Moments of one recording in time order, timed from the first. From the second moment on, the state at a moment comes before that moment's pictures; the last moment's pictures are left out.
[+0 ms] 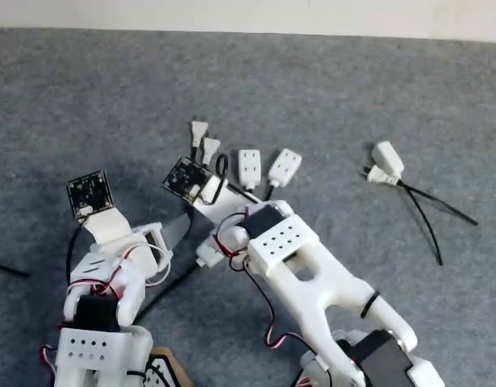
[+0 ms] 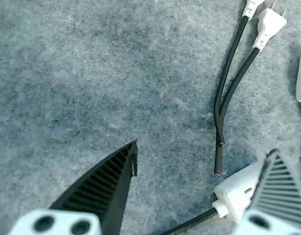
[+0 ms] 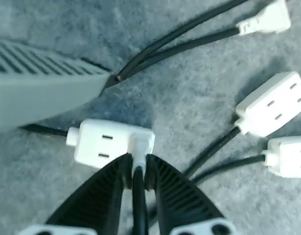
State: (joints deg) left arm -1.6 -86.3 83.5 53.8 -15.7; right arm -40.5 -14.9 40.9 45.1 25.4
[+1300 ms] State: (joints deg) left arm -0.8 -86.3 78.2 58.5 -15.7; right arm -33.7 -51.1 22.7 75.1 18.7
